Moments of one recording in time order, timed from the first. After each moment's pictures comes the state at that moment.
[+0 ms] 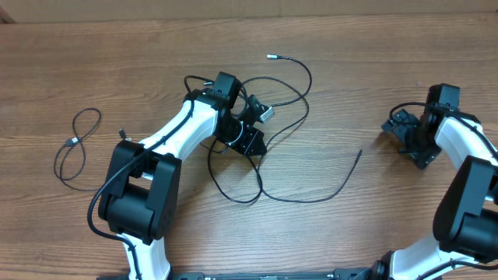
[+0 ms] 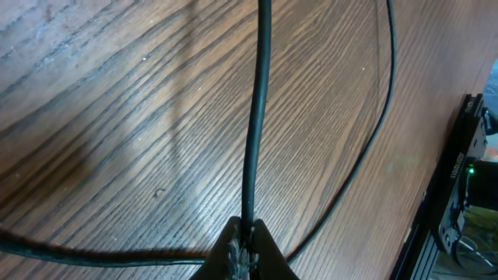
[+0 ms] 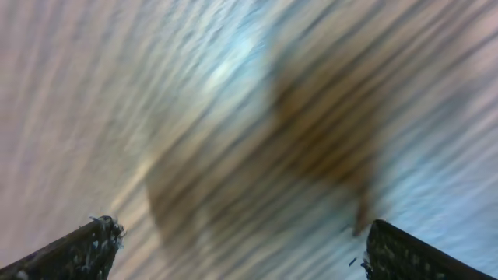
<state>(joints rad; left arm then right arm) -0.39 1.98 1.34 -0.78 0.69 0.23 -0.31 1.80 1.08 -0.62 -0.09 0.59</state>
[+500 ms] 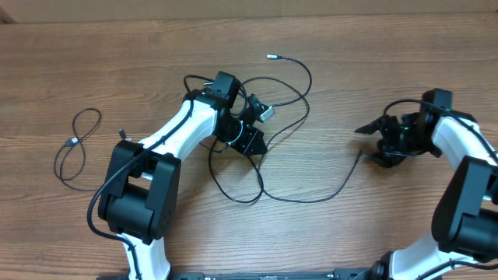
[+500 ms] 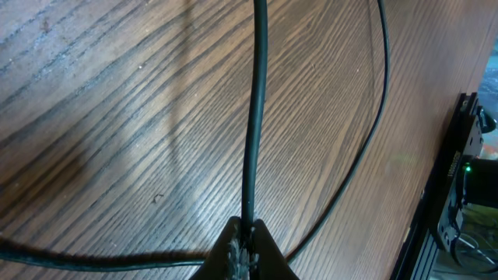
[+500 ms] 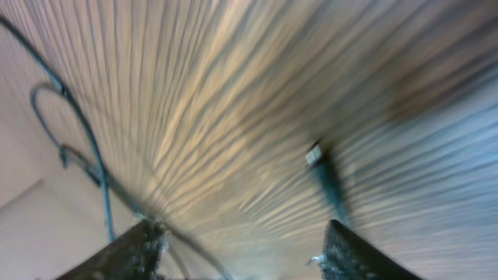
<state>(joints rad) -0.38 1.98 1.34 -0.78 0.70 0.24 -0.27 1.80 1.08 -0.79 -0.63 0.67</state>
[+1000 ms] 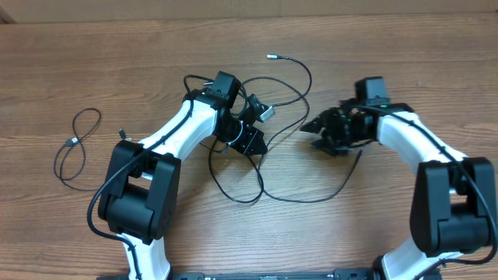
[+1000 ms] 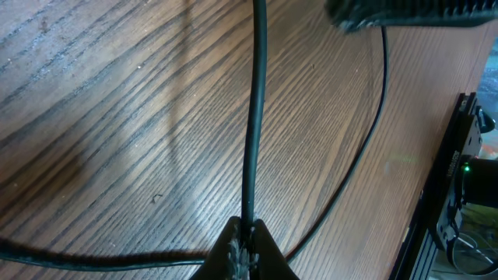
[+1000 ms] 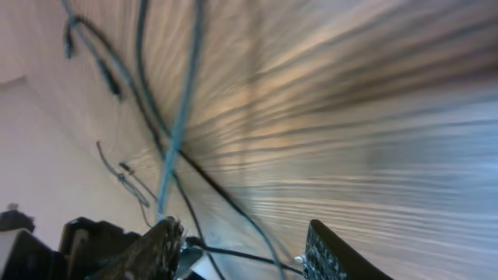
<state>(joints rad) -0.38 1.98 1.34 -0.78 0.70 0.24 0.10 1.80 1.08 -0.56 -0.71 0.83</state>
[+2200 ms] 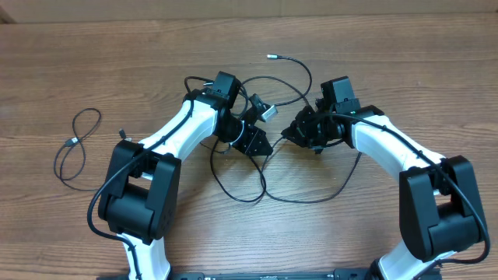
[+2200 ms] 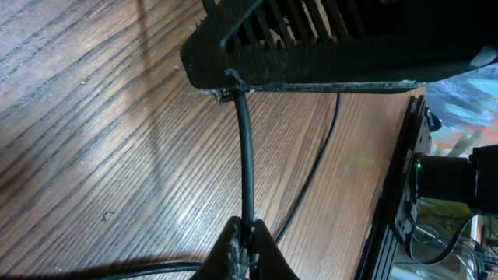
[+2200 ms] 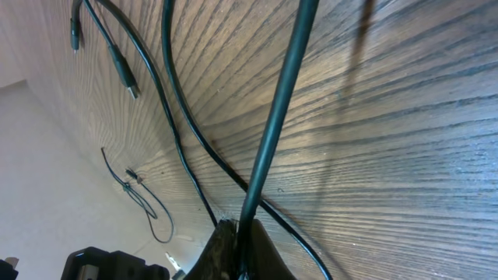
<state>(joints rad) -0.38 1.98 1.34 -0.78 0.82 0.24 0.27 1.80 1.08 -0.42 -0.61 1.06</state>
